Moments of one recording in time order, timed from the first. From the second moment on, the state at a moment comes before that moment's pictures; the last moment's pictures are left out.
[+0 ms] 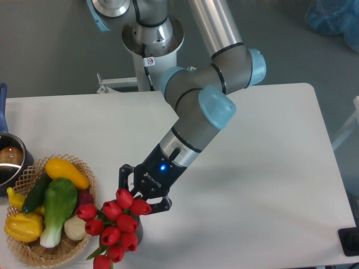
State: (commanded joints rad) arm 2.45 -1.98 -1.55 -0.79 0.65 0.74
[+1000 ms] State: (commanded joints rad) arm 2.57 -1.87 -1.54 -0.79 0.42 0.67
